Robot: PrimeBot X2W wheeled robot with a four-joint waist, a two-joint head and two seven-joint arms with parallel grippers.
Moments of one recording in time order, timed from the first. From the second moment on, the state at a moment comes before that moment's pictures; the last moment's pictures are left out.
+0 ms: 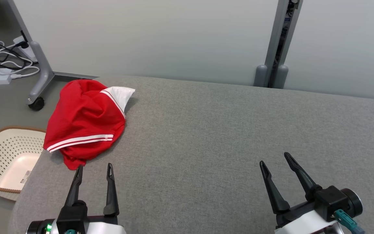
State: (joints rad) left arm 0.08 0.05 -0.14 0.07 -0.08 0.20 -0.26; right arm -0.03 -0.05 0.21 0.15 0.09 0.13 -0.26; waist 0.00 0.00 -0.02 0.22
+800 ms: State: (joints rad) left arm 0.07 0.05 -0.12 0.05 -0.12 0.20 -0.26; right arm -0.04 -0.05 0.21 0.14 0.08 0.13 -0.26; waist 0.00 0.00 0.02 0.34
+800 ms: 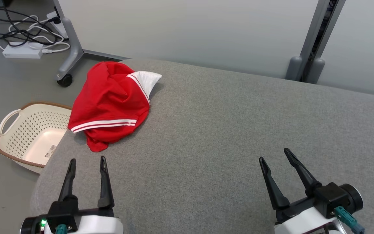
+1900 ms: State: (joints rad) left arm -0.74 0.10 0.10 0.70 -0.22 0.12 -0.20; right arm -0.19 -0.10 0.23 0.13 -0.01 0.13 -0.26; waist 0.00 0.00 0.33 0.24
